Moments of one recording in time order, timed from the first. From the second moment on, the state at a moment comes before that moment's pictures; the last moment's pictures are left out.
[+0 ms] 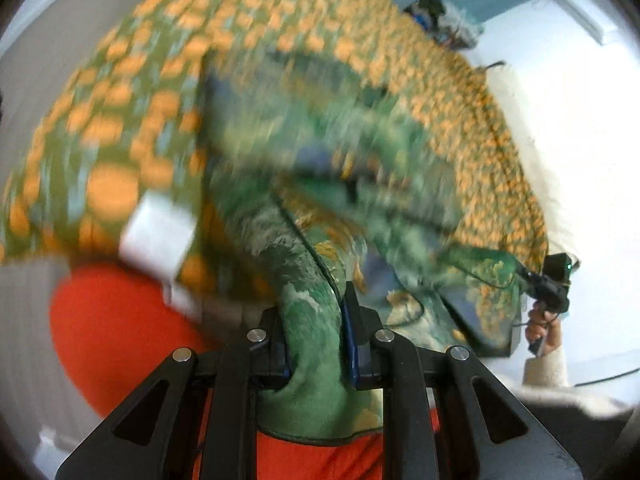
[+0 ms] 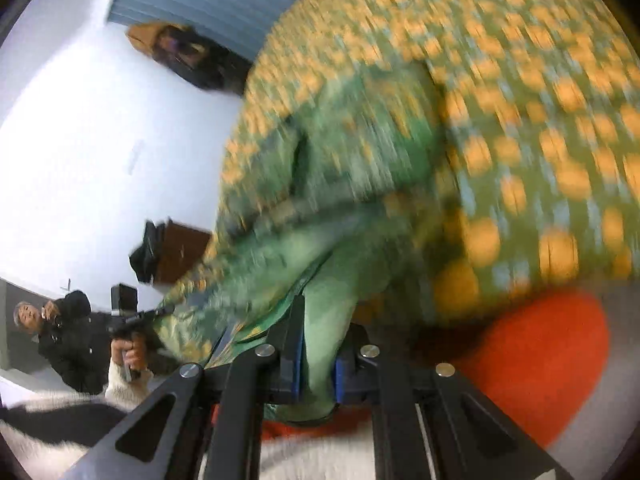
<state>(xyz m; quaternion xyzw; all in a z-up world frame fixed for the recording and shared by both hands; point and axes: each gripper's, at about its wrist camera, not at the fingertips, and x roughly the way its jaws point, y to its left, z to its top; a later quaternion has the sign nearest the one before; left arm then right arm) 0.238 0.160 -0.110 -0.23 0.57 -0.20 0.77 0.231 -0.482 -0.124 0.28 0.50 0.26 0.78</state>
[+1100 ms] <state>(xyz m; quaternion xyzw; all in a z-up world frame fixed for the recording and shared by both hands) 0.429 0.118 -0.189 -0.14 0.54 -0.12 0.82 0.439 -0.444 -0.200 0.18 0.48 0.11 0.85</state>
